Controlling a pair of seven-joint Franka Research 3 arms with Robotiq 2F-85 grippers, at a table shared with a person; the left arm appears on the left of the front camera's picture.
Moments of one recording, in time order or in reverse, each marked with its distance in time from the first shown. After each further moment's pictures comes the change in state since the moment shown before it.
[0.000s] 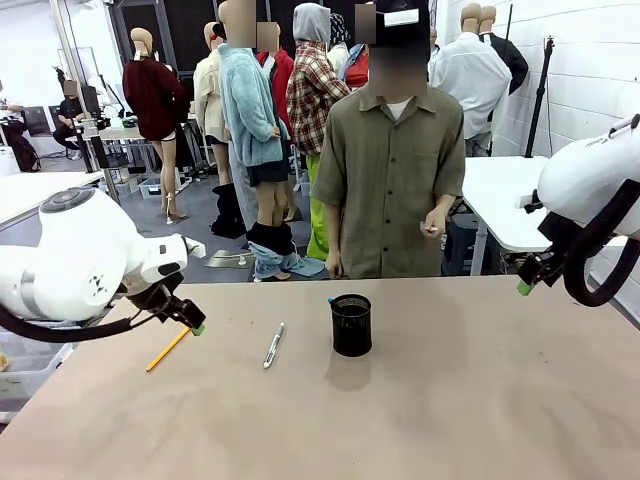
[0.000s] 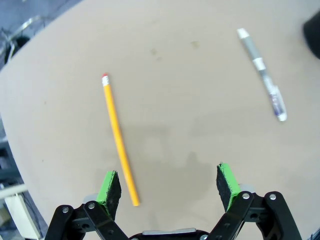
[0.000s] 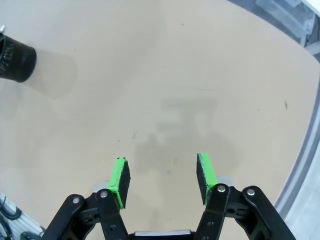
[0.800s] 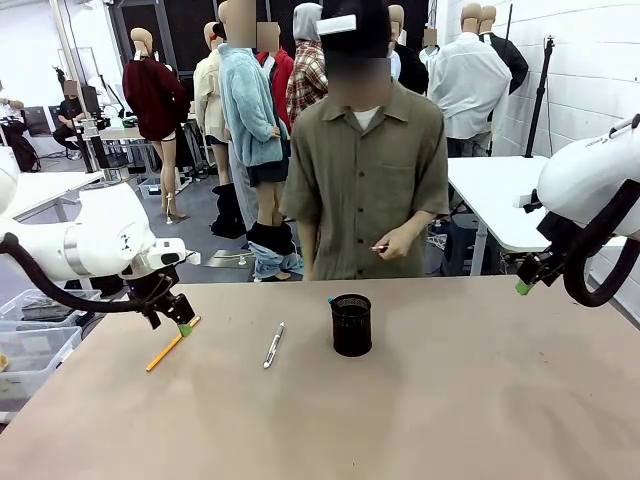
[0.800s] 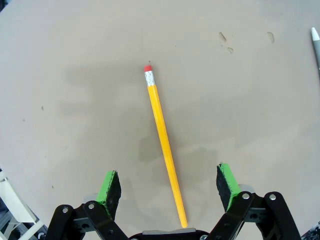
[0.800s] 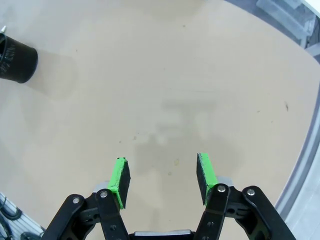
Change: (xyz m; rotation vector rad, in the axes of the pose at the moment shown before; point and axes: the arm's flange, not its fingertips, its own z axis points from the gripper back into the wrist) left arm 0.047 0.077 -0.070 -0.103 0.262 0.023; right arm 0.001 0.001 -0.001 0.004 -0.004 0.002
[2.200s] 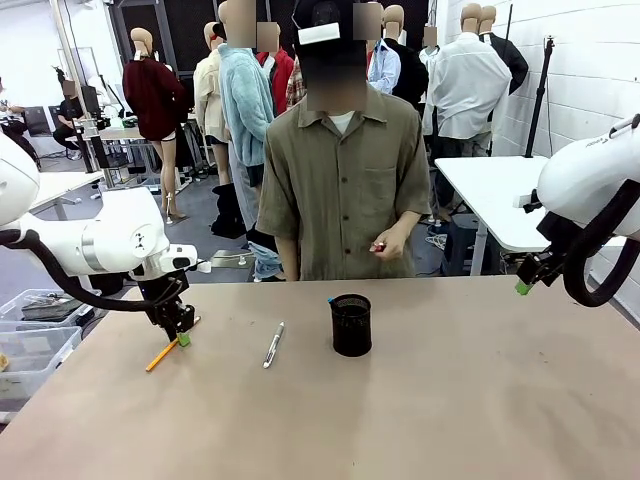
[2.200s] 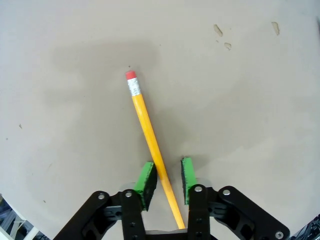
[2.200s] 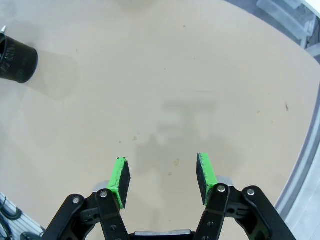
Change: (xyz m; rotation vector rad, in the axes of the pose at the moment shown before) left arm 0.016 -0.006 -0.019 -0.025 0.107 -0.047; right arm 0.000 0.000 0.000 0.000 0.000 0.001
